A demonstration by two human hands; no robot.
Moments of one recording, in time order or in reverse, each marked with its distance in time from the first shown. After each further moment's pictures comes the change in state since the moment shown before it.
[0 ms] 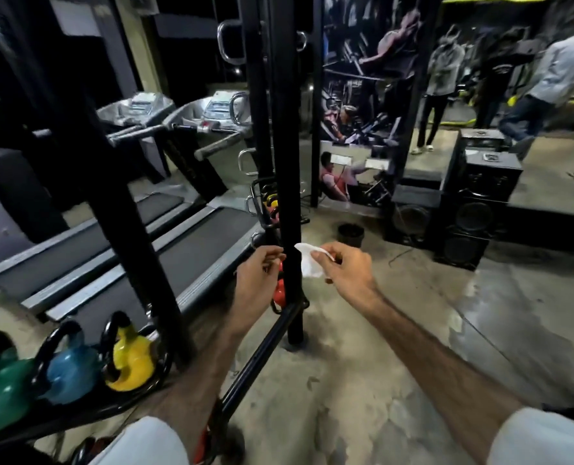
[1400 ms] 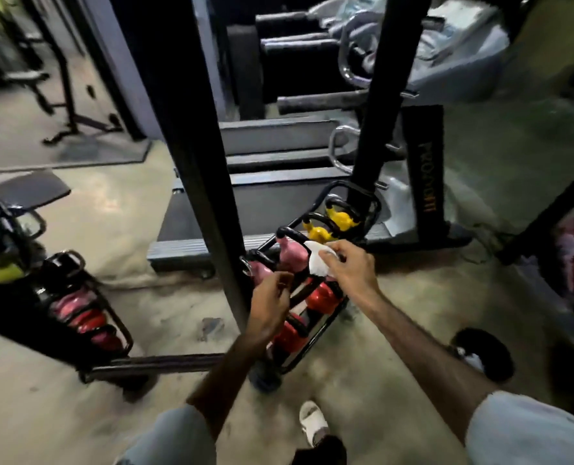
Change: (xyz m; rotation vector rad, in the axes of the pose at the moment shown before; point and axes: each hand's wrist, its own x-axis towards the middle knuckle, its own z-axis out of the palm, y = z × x) left_hand 0.556 -0.211 0.452 0.303 0.670 -0.647; right_hand 0.788 0.348 0.101 0.167 -0.856 -0.270
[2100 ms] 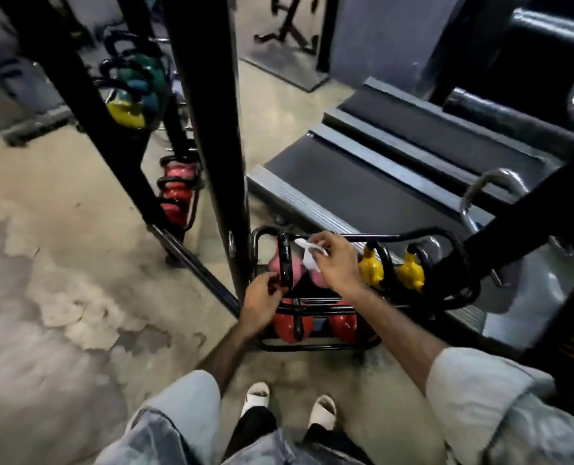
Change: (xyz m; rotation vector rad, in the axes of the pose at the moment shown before) left_hand 0.059 -0.038 0.097 0.073 0.498 -0.641; right_hand 0.181 0.051 0.093 -0.146 -0.679 -0.521
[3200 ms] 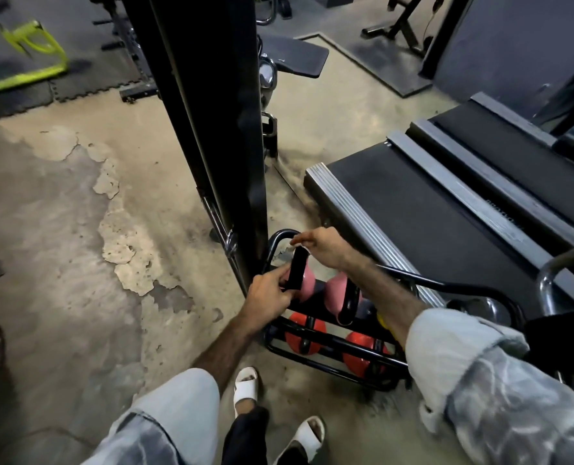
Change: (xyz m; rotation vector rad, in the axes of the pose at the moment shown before) left_hand 0.021 0.036 0.009 -0.011 0.138 -0.177; right_hand 0.124 0.001 0.042 -0.273 -0.776 -0.462
